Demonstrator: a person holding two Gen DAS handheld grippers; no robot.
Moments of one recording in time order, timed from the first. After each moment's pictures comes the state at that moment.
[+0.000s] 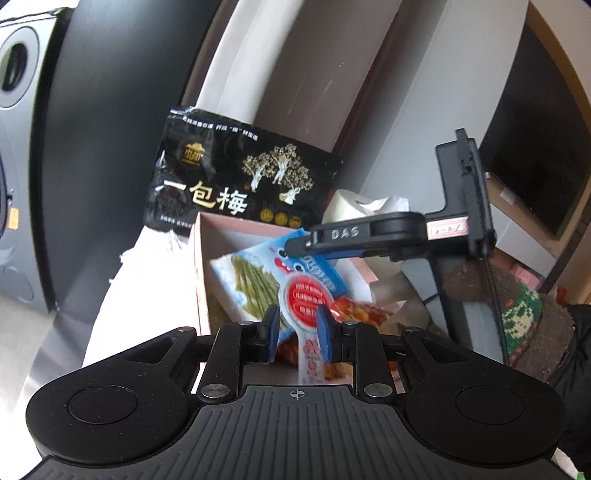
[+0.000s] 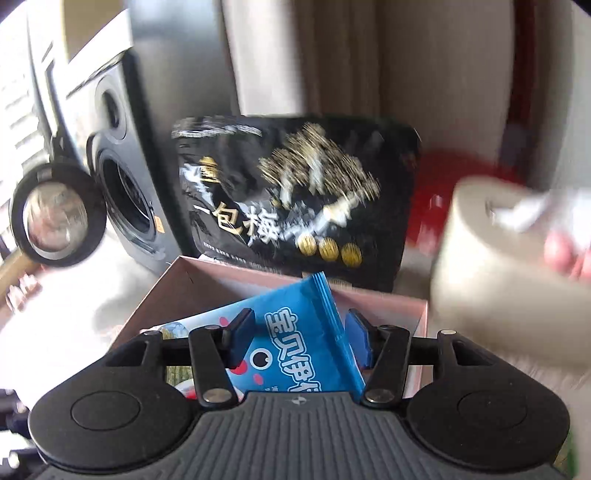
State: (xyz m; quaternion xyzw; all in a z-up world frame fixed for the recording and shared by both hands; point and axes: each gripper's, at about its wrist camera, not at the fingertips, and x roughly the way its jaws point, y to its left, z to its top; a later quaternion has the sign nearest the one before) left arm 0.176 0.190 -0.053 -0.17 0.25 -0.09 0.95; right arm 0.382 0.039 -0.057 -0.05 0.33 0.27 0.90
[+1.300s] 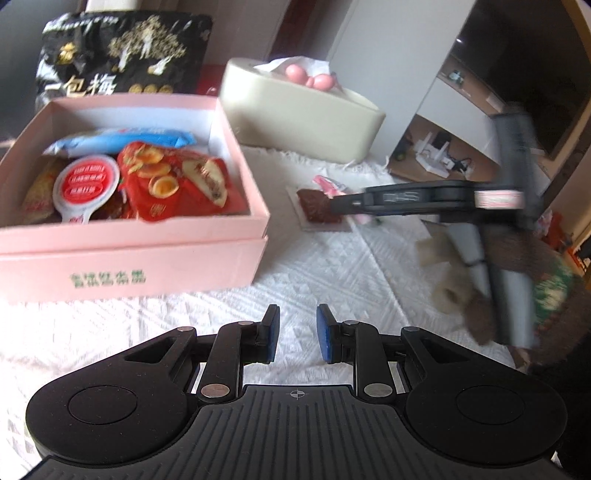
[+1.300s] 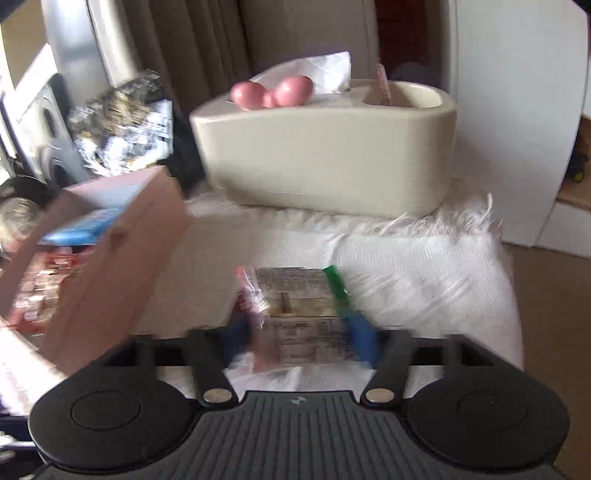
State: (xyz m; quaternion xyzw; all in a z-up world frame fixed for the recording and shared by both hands) left arm 0.188 0.031 -0.090 -0.13 0.39 -0.13 0.90; right arm 0.350 -0.166 -0.106 -0.01 0.36 0.21 0.91
